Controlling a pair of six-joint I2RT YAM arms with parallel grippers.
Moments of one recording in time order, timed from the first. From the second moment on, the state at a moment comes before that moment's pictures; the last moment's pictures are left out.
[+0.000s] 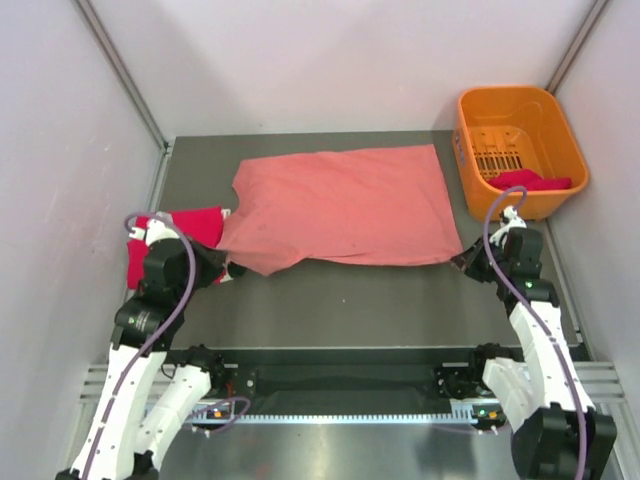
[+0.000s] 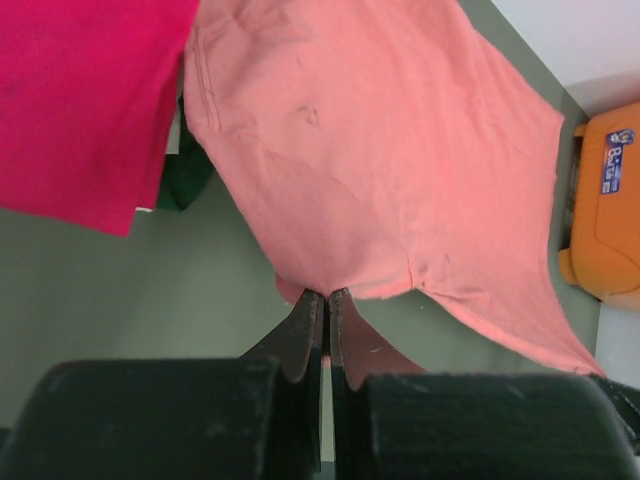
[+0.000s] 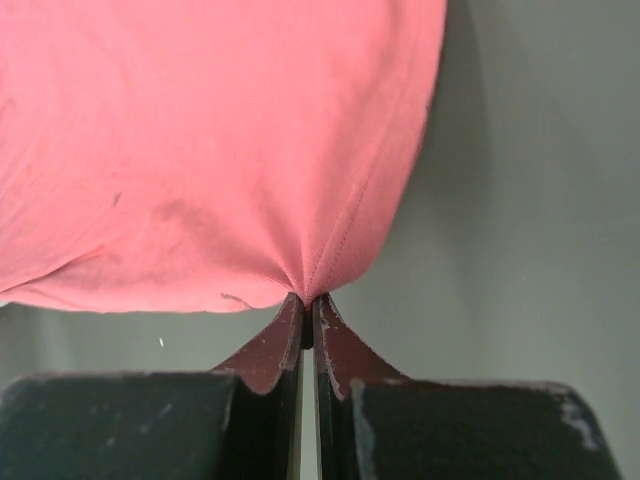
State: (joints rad) left arm -0.23 0.60 0.87 -0.76 -0.13 -0.81; right arm -0.12 0.83 0.57 -0.43 -0.34 0.43
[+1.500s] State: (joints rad) left arm -0.23 1.45 1.30 -0.57 -0.39 -0.77; right arm 0.03 1.54 1.01 -0.36 -0.02 0.40
